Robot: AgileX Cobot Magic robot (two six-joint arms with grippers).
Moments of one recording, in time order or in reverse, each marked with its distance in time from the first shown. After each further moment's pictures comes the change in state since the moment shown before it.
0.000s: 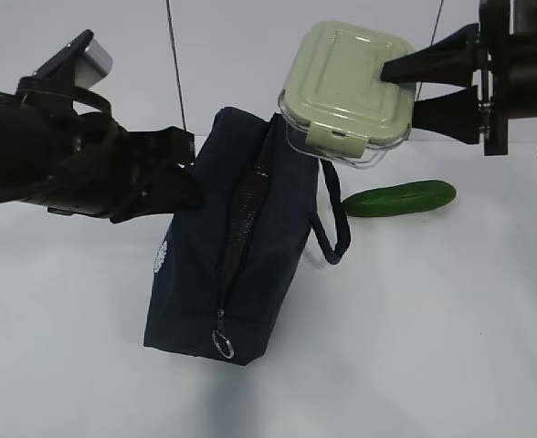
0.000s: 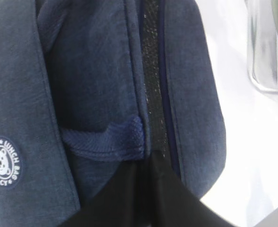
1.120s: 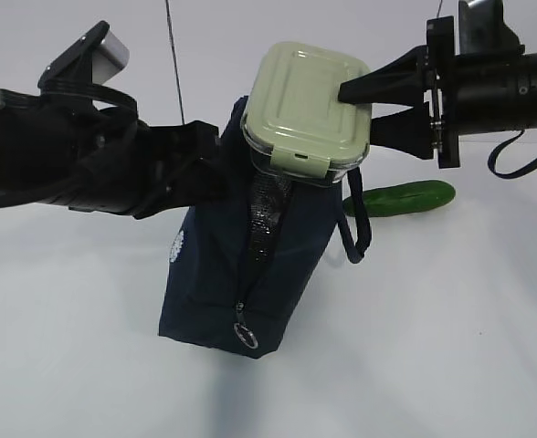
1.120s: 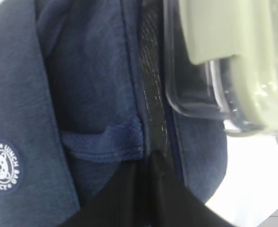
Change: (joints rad) left arm -0.089 0.000 0.000 -0.045 -0.113 0.000; right arm 0.094 0.102 -0.052 0.038 0.008 -0.062
